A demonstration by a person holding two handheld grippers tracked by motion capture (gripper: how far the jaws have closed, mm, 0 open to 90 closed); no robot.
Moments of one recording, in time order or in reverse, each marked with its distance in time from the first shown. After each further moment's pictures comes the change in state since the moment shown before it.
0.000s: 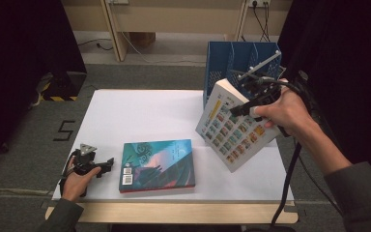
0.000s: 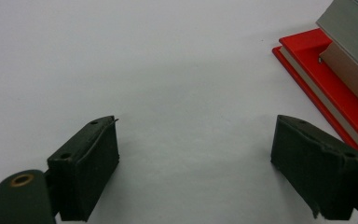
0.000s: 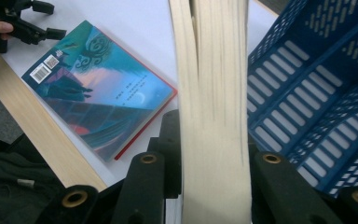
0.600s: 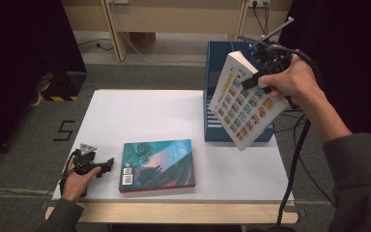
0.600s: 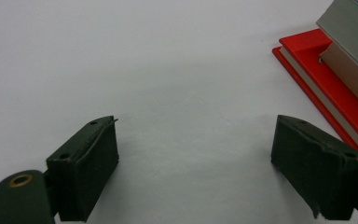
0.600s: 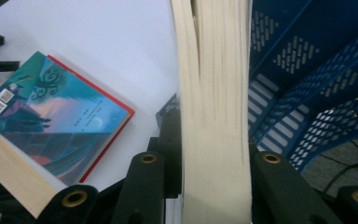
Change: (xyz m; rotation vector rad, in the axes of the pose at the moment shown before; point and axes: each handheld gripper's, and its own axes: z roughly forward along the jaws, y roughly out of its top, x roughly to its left) left arm 0.000 0.000 0.000 -0.001 0.003 -0.001; right arm -0.039 0.041 -0.024 0.008 -0.126 0.073
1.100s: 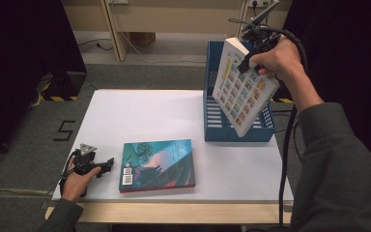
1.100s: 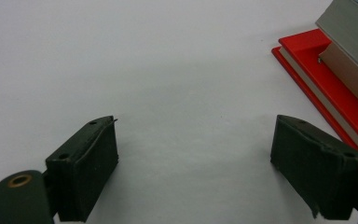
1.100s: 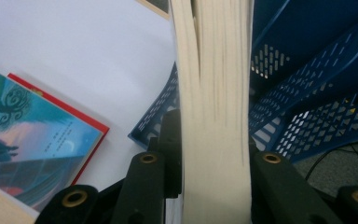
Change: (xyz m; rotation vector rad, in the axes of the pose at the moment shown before) left arm 0.000 0.000 0.000 0.001 -0.004 0.000; right arm -0.025 0.049 0.025 0.059 -0.062 0.054
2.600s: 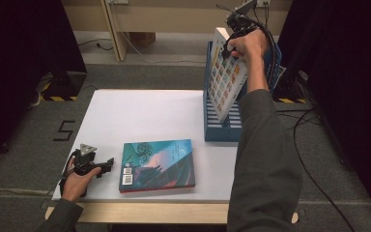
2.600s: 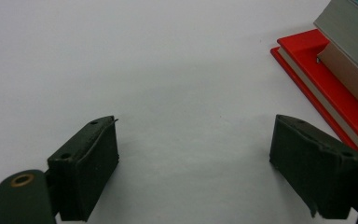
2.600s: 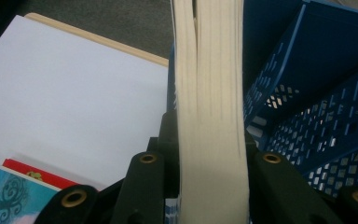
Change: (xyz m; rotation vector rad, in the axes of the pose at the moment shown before) left arm 0.000 0.000 0.000 -0.002 -0.001 0.005; right arm -0.020 0.063 0.064 -0.041 0.017 0.235
